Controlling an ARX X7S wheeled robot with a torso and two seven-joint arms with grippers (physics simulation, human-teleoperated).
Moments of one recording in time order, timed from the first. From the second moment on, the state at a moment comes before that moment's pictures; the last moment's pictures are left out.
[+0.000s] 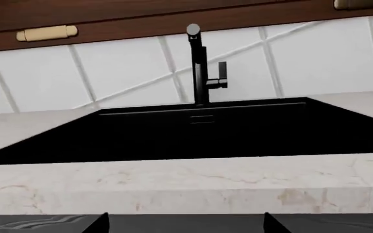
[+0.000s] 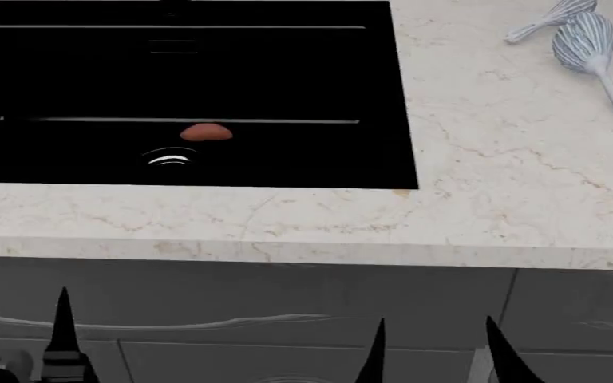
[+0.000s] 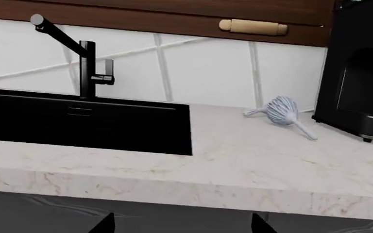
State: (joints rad) left arm -0.04 -0.17 0.04 0.41 -0.08 -0.32 -0.17; right arm -0.04 0.18 -0.10 -0.48 0.08 0.29 0.13
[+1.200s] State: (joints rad) left arm -0.17 -0.29 -0.19 0.60 -0.24 -0.66 -0.23; right arm 0.33 0.40 0.29 -0.96 0.40 1.11 0.14
